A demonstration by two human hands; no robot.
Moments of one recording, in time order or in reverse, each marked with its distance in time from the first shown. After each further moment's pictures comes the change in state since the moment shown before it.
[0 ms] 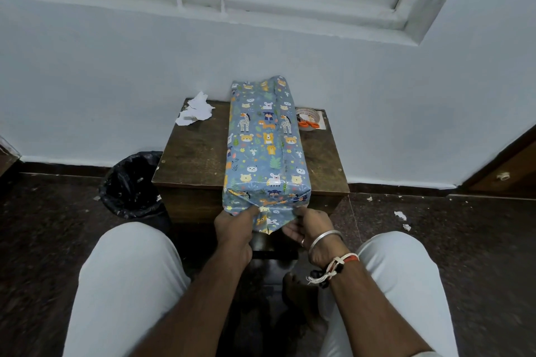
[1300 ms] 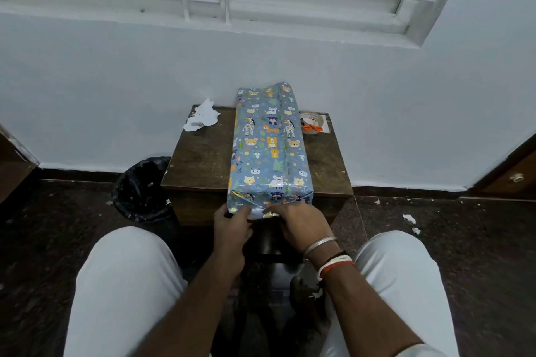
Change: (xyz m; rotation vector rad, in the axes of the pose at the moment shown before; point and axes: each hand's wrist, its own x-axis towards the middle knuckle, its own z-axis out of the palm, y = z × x) left_hand -0.006 0.013 -0.021 0.072 -0.049 -0.018; right_hand 0.002 -0.001 0.000 -1.601 -0.113 -1.168
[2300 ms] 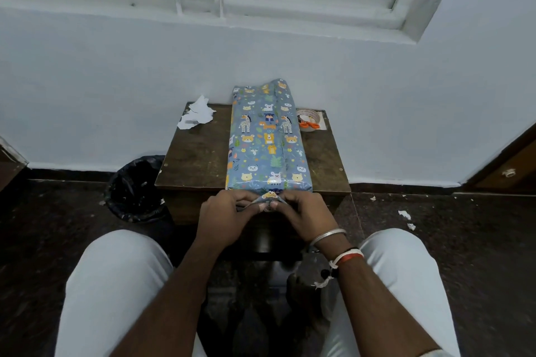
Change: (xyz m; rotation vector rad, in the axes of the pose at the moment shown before) left_hand 0.009 0.039 -0.018 1.071 -0.221 0.751; right_hand 0.004 0.018 -0.002 0.634 0.183 0.094
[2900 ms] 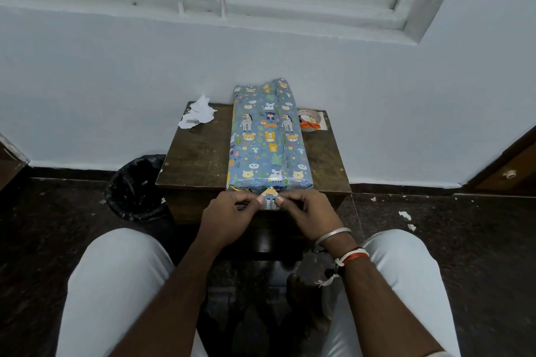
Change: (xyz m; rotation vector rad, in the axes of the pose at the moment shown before) left_hand -0.004 0.003 0.002 -0.094 -0.066 -0.105; right_hand -0.003 -0.005 -0.009 0.169 0.007 0.034
